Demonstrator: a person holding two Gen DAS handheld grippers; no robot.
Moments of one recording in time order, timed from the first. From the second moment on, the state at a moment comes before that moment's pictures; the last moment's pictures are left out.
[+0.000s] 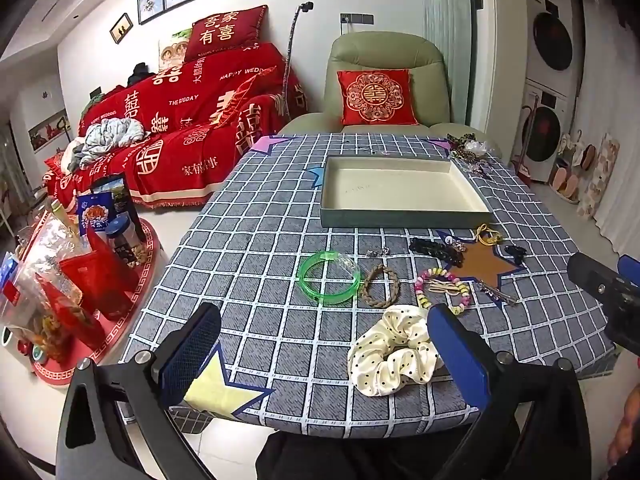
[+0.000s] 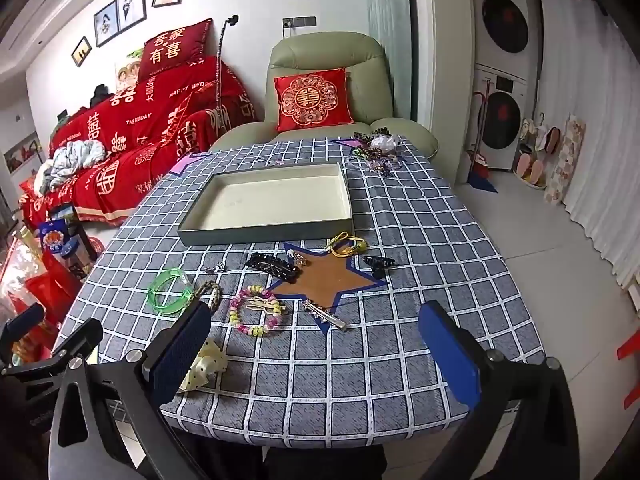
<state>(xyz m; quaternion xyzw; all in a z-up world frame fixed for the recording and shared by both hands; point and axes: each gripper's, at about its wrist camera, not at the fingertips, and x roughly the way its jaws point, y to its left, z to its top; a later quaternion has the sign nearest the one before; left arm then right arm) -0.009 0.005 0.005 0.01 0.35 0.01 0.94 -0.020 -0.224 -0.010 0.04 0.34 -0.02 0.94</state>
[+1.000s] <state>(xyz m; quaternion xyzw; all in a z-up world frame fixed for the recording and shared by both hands) -0.009 0.008 0.005 0.01 0.35 0.02 0.94 -0.017 -0.221 -0.010 0.03 0.33 -0.02 0.94</state>
